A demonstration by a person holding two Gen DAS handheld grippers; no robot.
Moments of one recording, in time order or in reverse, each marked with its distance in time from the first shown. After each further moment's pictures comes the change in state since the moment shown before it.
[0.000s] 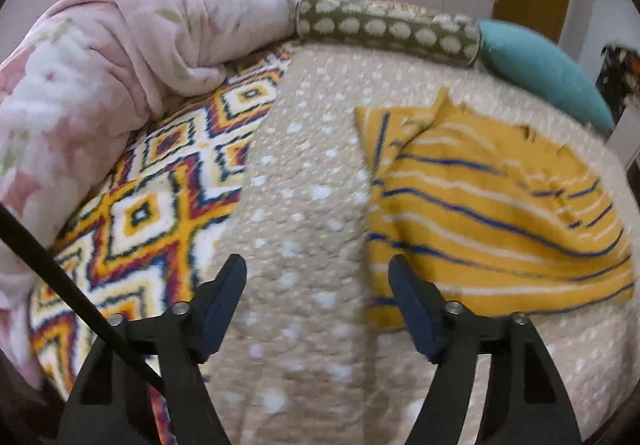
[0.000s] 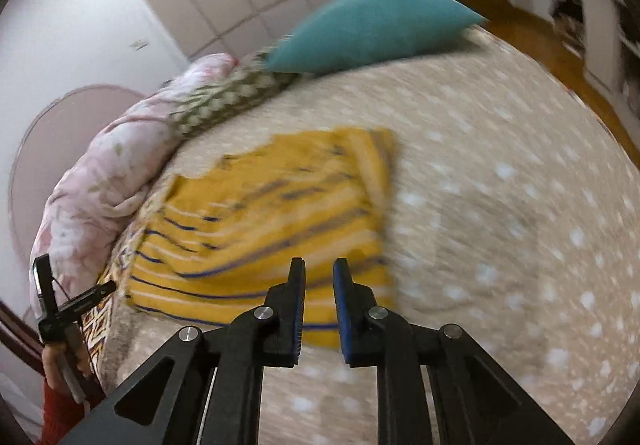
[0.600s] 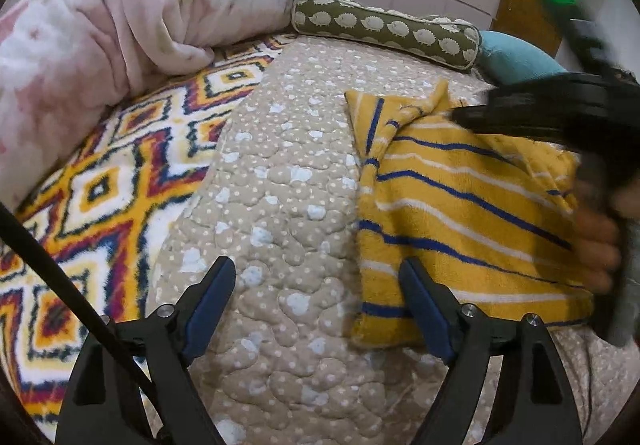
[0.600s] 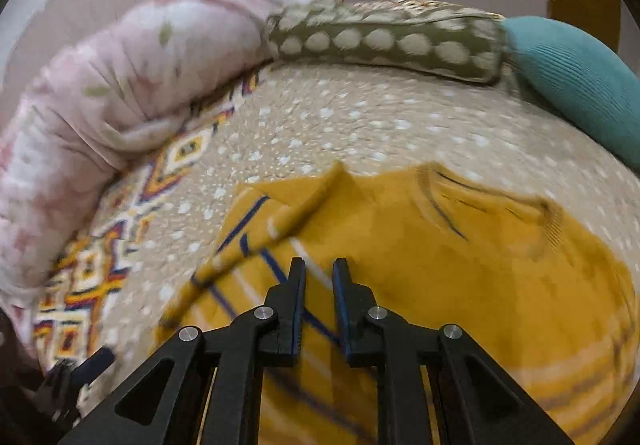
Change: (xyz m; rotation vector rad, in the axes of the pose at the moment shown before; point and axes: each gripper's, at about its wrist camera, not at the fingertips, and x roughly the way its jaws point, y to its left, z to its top) left arm 0.039 -0.001 -0.020 -0.060 -0.017 -0.068; right arm 0.245 0.238 0.051 -0.399 0.193 -0.019
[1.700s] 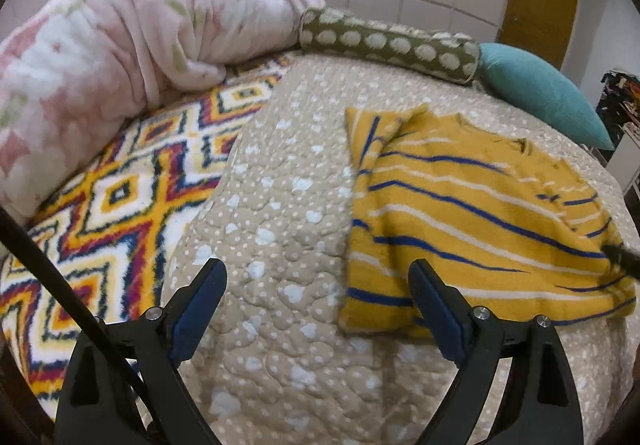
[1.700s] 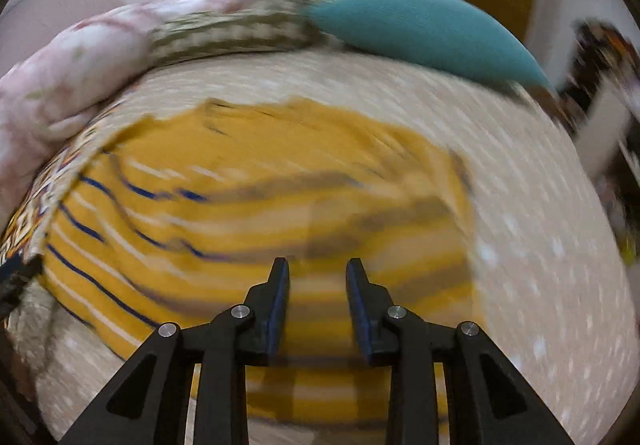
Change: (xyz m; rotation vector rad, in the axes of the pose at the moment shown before) left arm -0.035 -0.017 -0.004 0.008 -0.081 0.058; right arm -0.127 -0.151 -0.145 0.201 -0.039 -0.285
